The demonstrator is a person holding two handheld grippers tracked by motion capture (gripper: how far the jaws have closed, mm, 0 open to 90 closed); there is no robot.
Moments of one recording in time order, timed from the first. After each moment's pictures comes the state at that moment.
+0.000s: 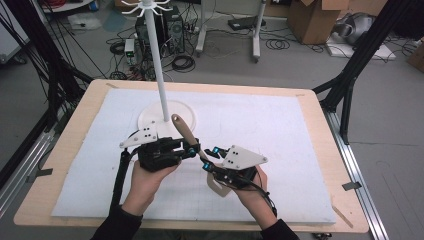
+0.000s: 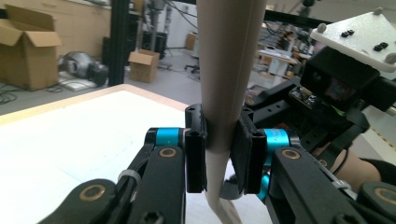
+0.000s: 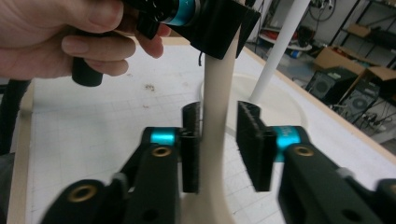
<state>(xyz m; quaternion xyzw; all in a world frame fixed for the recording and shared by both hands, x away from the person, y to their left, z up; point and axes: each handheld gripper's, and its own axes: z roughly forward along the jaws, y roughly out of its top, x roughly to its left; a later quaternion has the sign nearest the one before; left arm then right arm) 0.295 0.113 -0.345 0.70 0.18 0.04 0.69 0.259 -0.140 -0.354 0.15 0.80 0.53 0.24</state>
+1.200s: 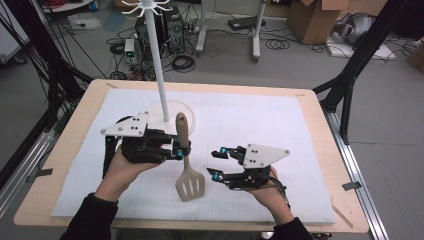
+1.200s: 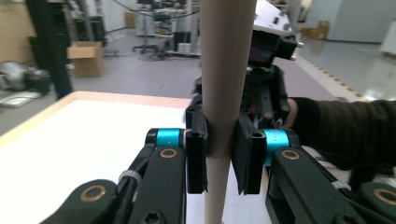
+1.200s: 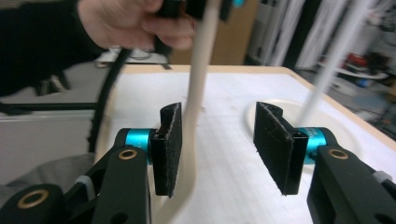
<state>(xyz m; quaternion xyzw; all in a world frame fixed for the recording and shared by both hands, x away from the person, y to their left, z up) 0.306 0.142 -0.300 0.75 0.05 0.02 0.66 0.263 -0.179 -0.344 0.08 0.79 0.59 0.14</state>
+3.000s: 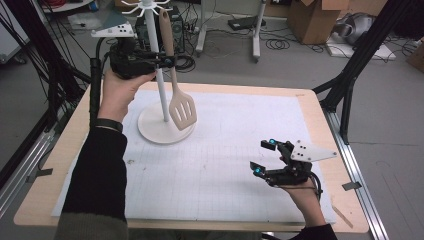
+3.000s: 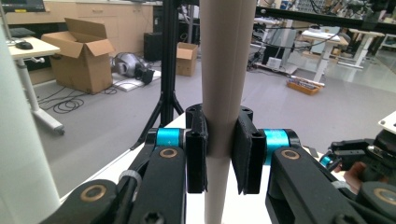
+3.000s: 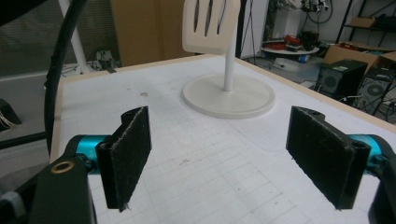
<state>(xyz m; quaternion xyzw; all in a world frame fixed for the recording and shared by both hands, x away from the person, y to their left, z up) 0.428 0.167 -0.198 0.73 0.22 0.12 0.64 0.273 -0.274 -0.363 0.21 0.75 0.61 0.16</state>
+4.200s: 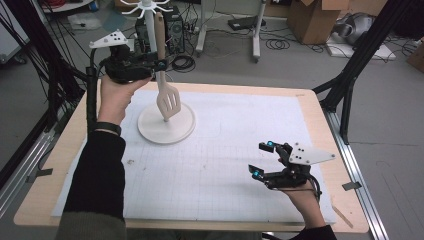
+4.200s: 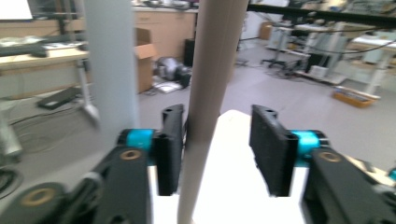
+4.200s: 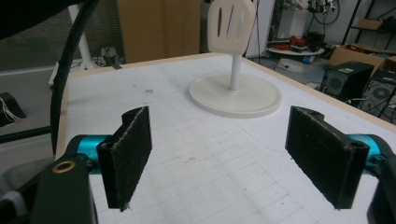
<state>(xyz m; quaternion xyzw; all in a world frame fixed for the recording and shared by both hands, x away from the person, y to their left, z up) 0.427 0.186 -0.224 0.70 0.28 0.20 0.63 0.268 -0.271 -0.365 0.19 0.76 0.60 0.16</state>
